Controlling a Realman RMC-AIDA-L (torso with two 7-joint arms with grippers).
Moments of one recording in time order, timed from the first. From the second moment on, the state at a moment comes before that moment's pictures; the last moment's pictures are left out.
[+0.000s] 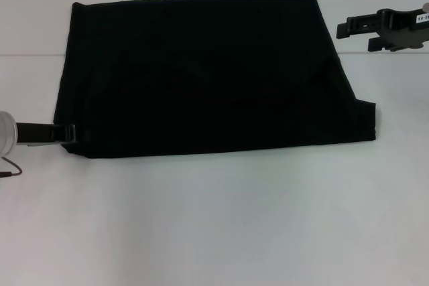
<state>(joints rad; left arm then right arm) -0.62 -2.01 0.75 0.69 2.38 1.02 -2.31 0.92 1.87 -0.67 -0.64 -2.38 -1.23 2.56</state>
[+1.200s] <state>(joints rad) -0.68 -1.93 0.58 0.63 2.32 1.22 -2.38 0.77 1.87 -0.70 -0.70 -2.55 -1.28 2.53</state>
